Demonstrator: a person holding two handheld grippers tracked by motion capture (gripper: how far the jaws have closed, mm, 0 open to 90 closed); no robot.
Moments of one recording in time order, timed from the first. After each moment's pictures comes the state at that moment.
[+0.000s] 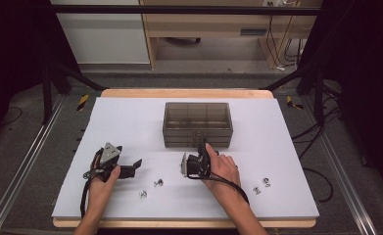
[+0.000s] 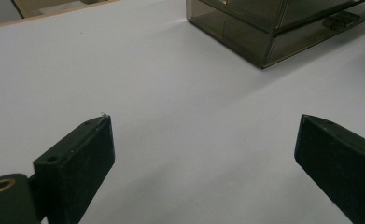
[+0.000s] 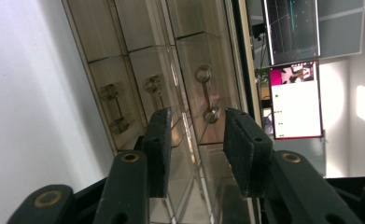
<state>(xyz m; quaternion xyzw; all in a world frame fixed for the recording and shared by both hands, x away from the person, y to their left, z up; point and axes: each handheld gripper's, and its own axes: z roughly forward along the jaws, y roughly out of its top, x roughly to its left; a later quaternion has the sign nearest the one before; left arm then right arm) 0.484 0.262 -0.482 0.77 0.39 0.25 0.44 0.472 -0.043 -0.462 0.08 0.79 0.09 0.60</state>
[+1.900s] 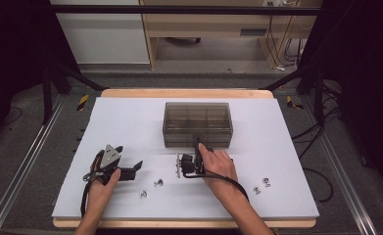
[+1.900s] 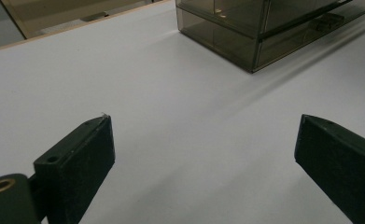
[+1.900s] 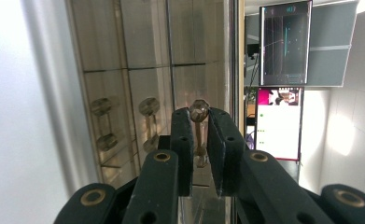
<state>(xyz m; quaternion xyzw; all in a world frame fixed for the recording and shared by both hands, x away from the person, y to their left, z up) 0.477 0.260 -0.483 0.77 0.36 0.27 0.45 0.479 -0.030 -0.463 0.00 0.79 0.05 0.61</state>
